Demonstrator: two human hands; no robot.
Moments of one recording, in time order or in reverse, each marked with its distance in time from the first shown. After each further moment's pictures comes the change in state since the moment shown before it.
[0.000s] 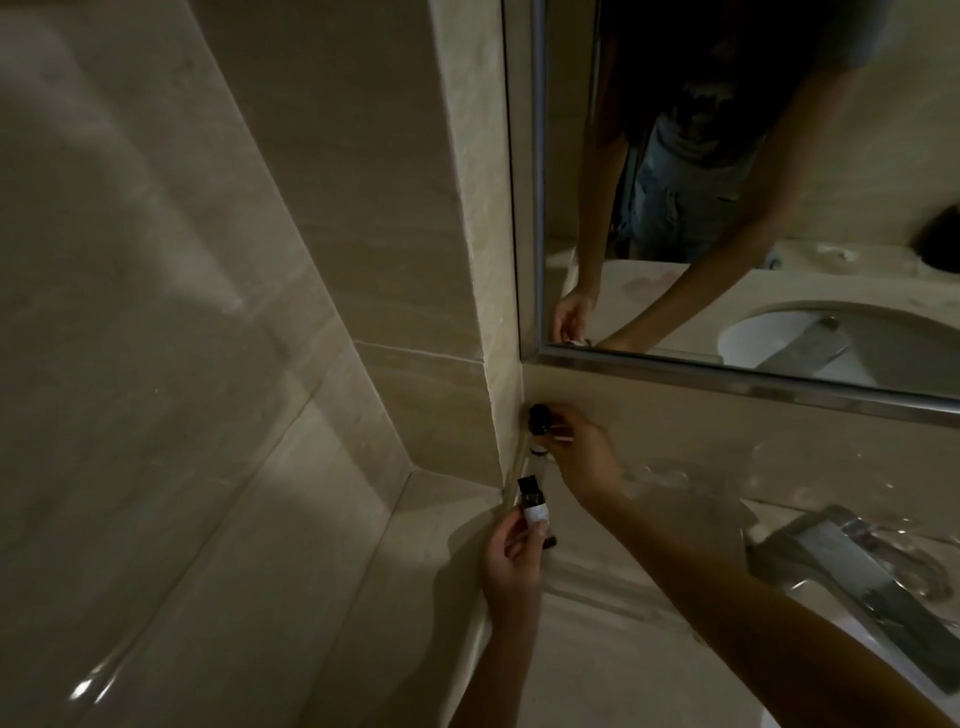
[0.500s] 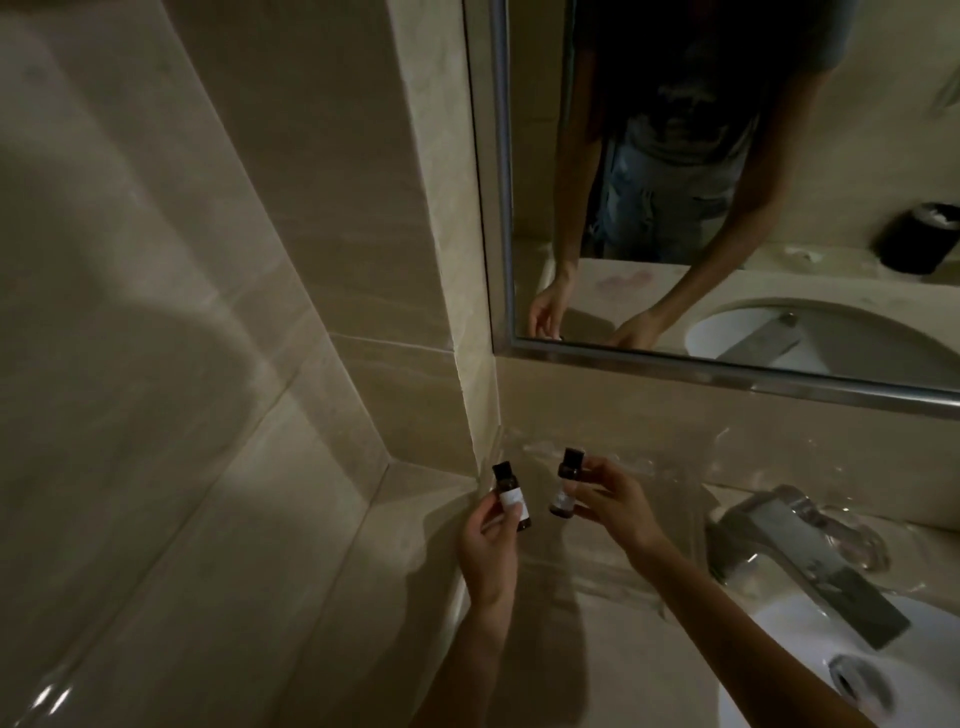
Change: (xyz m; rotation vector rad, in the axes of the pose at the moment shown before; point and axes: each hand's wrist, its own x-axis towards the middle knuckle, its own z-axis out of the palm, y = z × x) left_hand -0.003 0.006 0.003 -0.060 -0.013 -0.084; right_hand -0.079 0.020 -0.057 0.508 -0.089 0.341
